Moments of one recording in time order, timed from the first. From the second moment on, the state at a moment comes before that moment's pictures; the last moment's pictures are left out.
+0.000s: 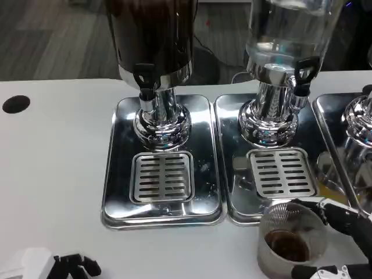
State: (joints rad) left arm 0.82 0.38 0.16 -0.60 0.79 -0.10 -0.24; right arm 0.04 -0.41 -0.10 0.89 -0.05 -1.21 0.39
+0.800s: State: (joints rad) left arm 0.85 0.38 0.18 -0.61 0.79 -0.11 -0.23; right arm 0.02 -0.43 -0.04 0.94 -0.09 -1.30 0.33
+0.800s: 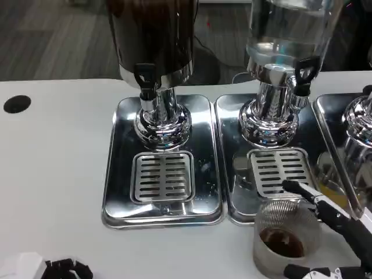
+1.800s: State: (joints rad) left arm 0.83 0.38 0.19 -0.47 0.71 -0.20 -0.10; right arm 0.07 -0.56 -0.18 0.73 -0.12 -1.03 0.23
